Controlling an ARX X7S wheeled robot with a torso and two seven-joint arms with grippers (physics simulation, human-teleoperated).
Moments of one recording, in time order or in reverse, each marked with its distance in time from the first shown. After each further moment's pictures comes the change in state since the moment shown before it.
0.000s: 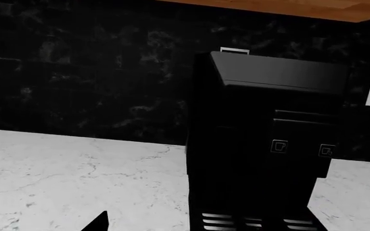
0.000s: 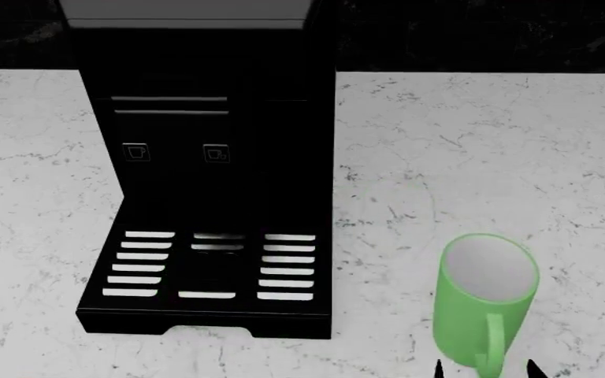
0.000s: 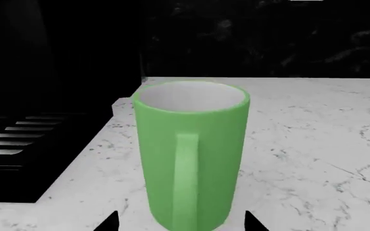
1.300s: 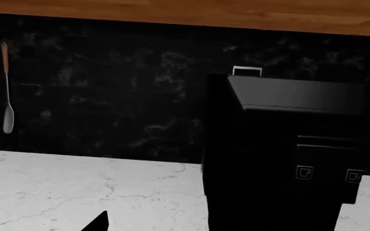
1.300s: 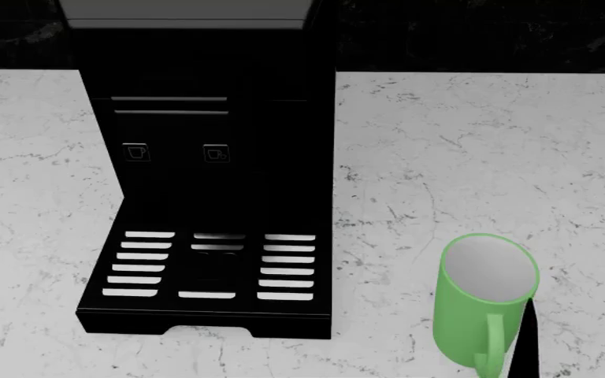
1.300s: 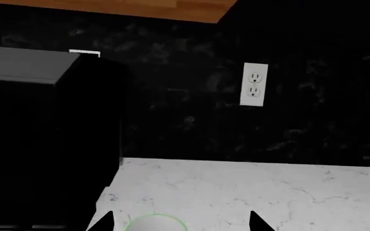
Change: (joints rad) left arm -0.147 -0.191 -0.063 0.010 -0.151 -0.126 0.202; right arm 0.279 0.544 0.145 -0.782 -0.113 0.446 0.156
